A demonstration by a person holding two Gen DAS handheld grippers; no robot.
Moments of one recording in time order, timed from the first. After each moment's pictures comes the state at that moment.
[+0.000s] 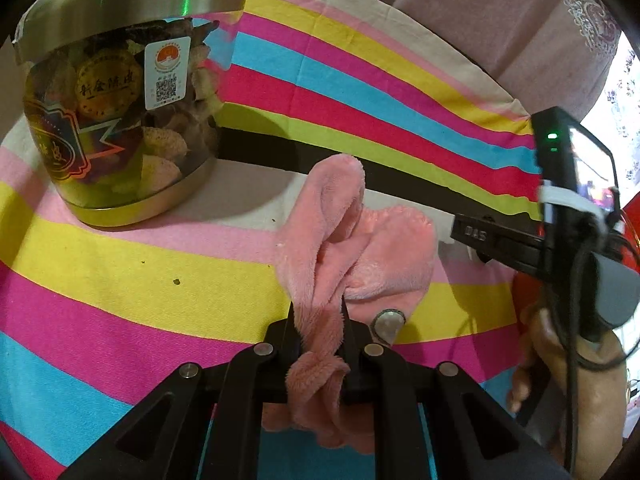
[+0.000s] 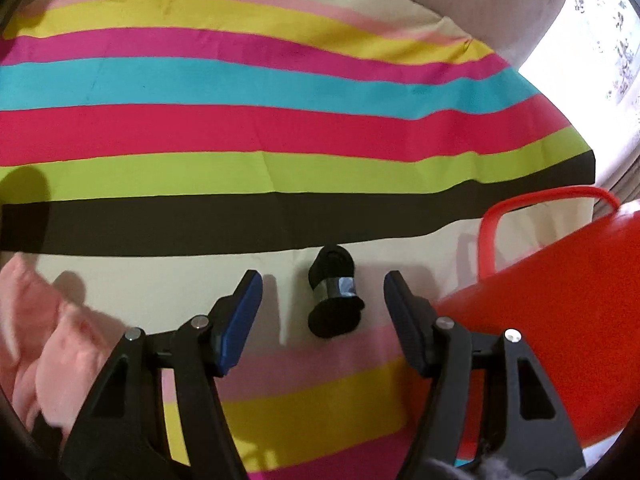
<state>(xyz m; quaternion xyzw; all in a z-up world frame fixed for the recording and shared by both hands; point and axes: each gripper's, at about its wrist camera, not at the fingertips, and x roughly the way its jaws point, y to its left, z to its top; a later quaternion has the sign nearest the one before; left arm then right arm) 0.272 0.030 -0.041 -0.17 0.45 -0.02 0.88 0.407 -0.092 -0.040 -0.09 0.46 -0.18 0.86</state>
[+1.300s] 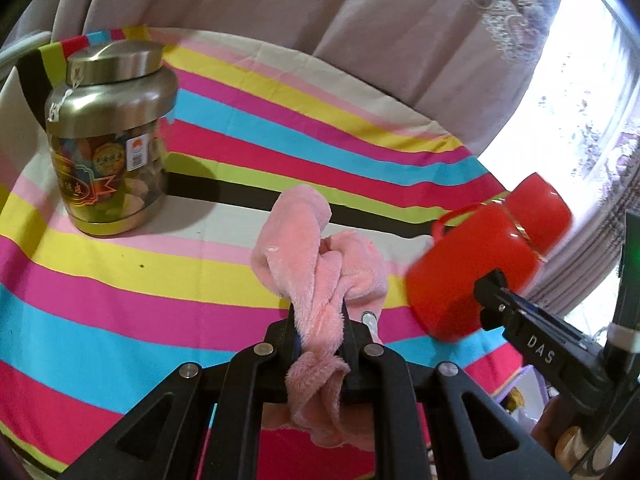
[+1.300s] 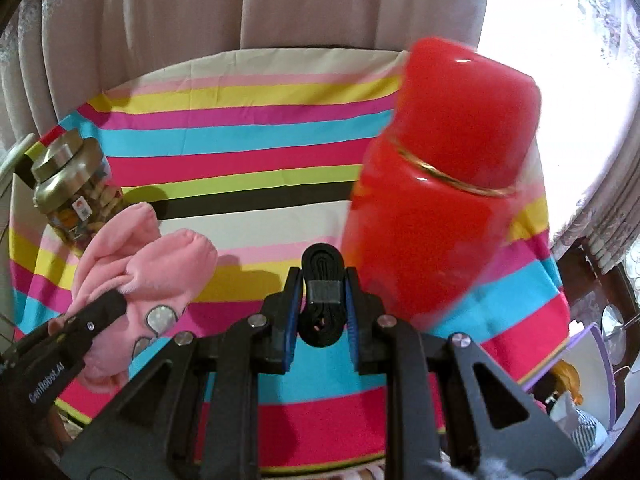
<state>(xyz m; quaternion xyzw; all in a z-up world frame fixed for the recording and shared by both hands) 0.186 -0.009 0.043 -0.18 0.39 -0.10 0.90 0.220 -0.144 0.062 0.01 0.38 -0.07 0.92</state>
